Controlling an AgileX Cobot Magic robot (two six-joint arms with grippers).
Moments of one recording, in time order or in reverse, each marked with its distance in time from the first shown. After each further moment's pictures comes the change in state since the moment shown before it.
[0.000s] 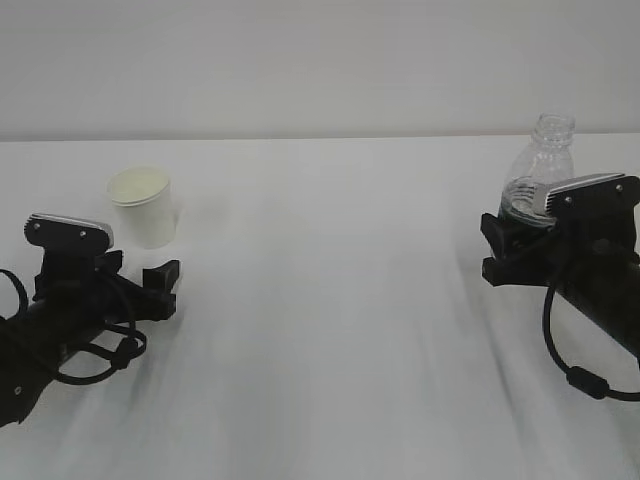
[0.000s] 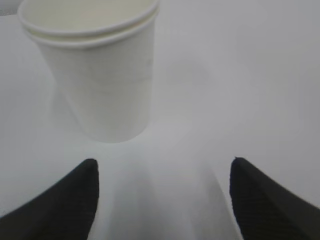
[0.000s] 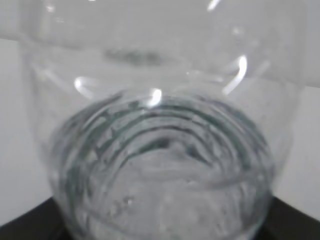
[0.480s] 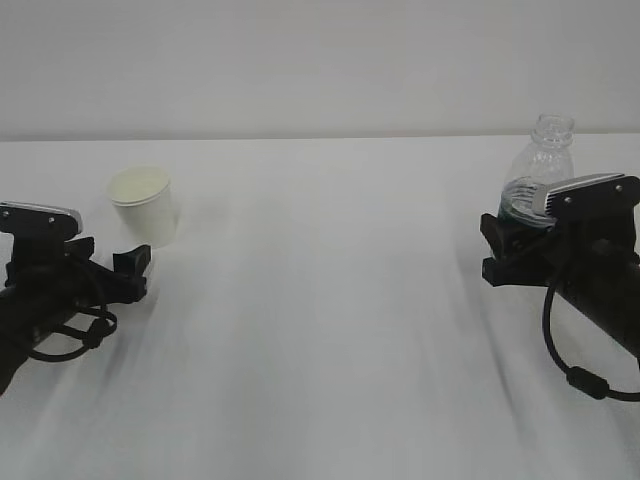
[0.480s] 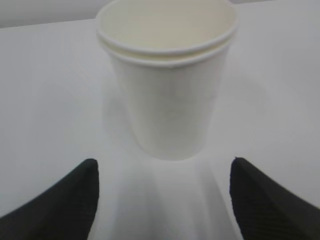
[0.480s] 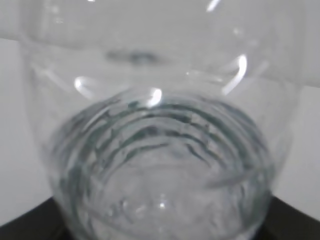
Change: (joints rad) left arm 0.145 0.012 -0.039 0.105 0.000 0.000; right arm 0.000 0.000 0.000 0.000 0.000 0.000
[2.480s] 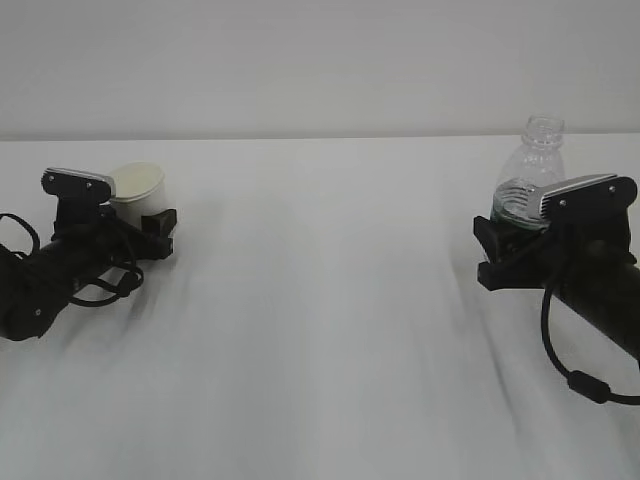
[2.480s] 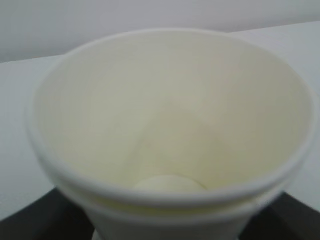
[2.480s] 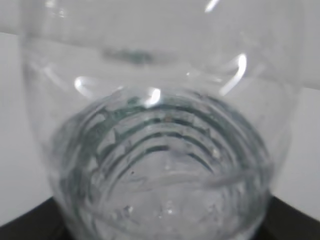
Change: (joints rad) left arm 0.058 0.166 -0.355 0.174 0.114 -0.079; right arm 0.000 0.000 0.000 -0.045 0.001 0.000
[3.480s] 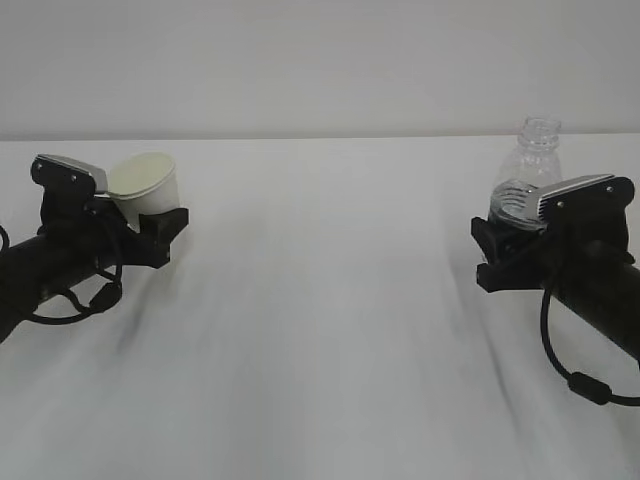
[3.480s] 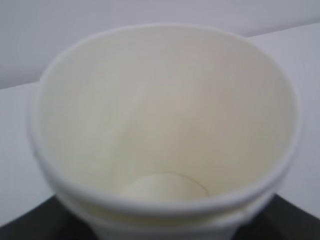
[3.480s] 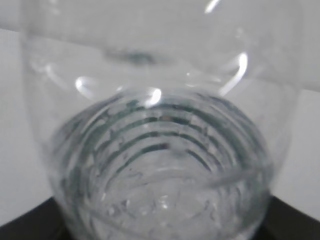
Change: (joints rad) left arm 0.000 -0.182 0.187 0.243 -0.055 -0.084; right arm 0.000 0.000 0.000 -0.017 0.000 -0.007
